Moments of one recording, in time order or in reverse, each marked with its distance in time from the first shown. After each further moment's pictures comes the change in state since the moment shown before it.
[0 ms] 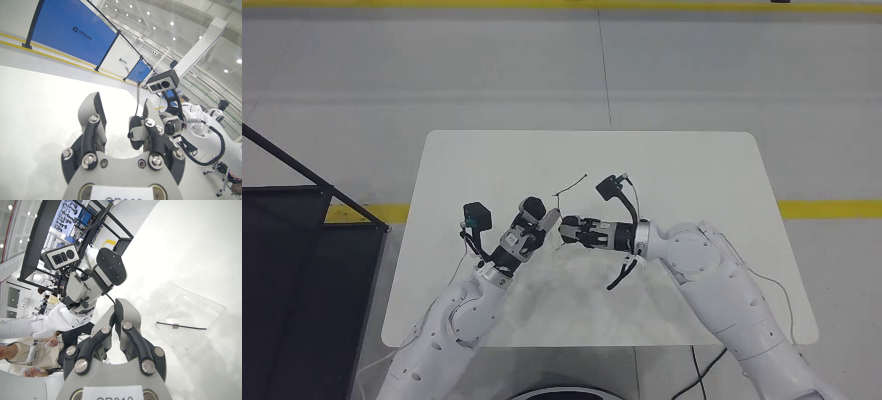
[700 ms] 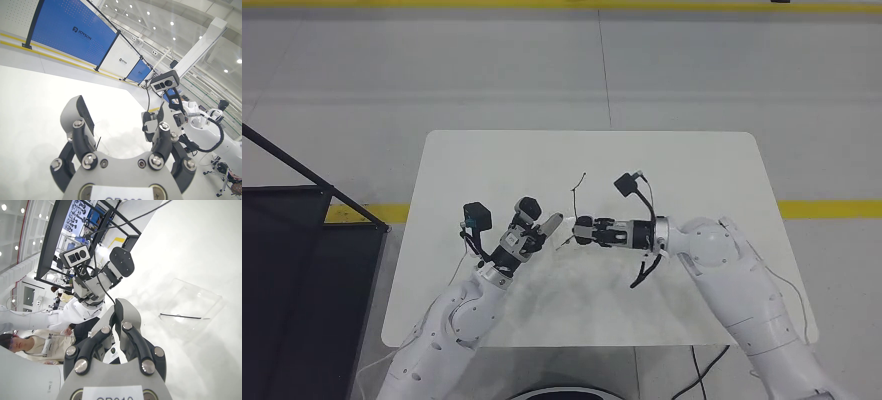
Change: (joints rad) left arm 0.000 0.000 0.000 0.000 0.000 0.000 0.000; right arm 0.012 0.023 0.074 0.048 0.188 -0.069 0.214
